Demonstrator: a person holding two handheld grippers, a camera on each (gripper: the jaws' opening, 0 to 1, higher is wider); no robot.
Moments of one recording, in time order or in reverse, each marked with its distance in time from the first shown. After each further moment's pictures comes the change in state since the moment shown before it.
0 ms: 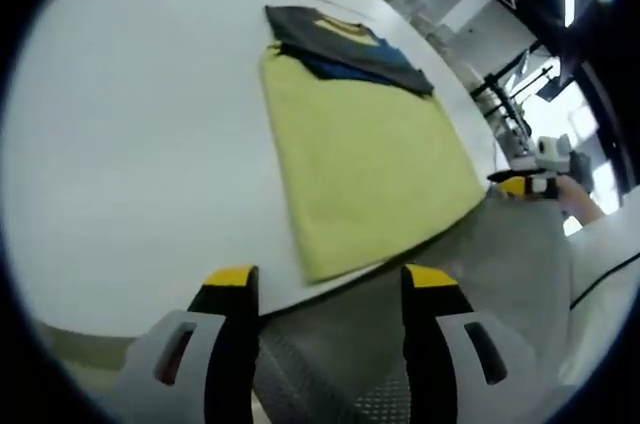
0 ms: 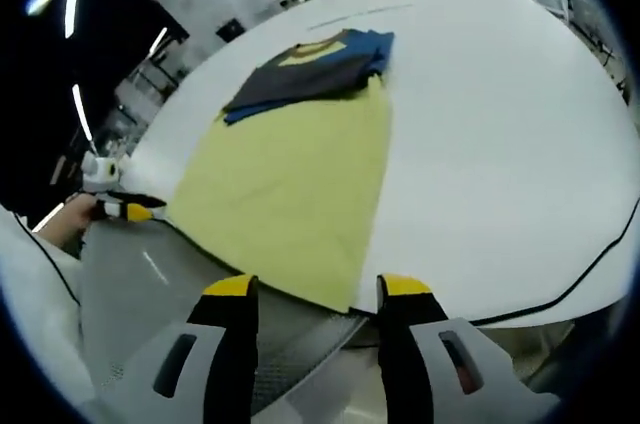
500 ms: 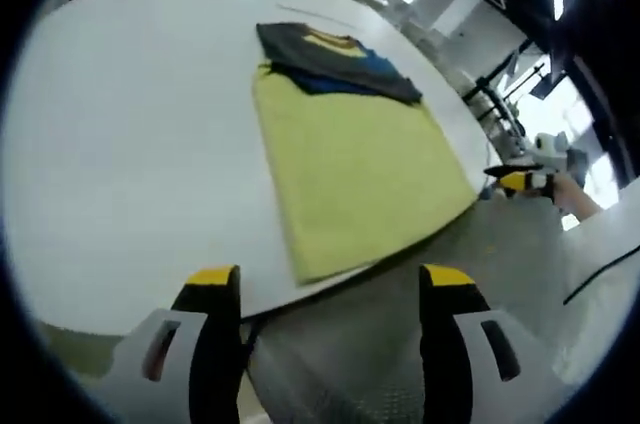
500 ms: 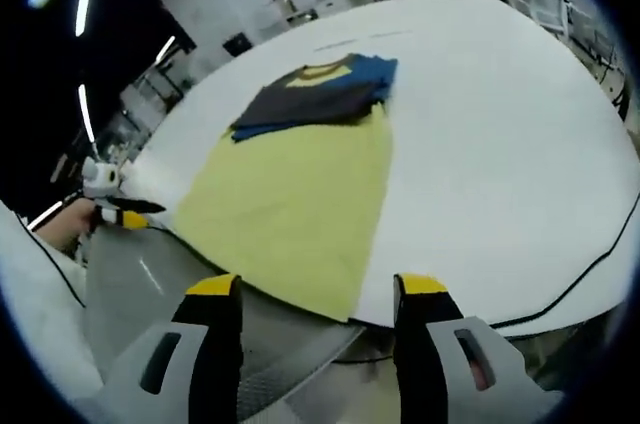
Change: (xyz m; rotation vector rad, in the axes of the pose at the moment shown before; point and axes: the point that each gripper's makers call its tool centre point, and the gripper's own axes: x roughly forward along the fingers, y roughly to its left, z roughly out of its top) left arm -0.010 -0.006 0.005 0.029 -0.050 -0.007; right arm -0.015 0.004 0.016 -0.030 -0.089 -0.002
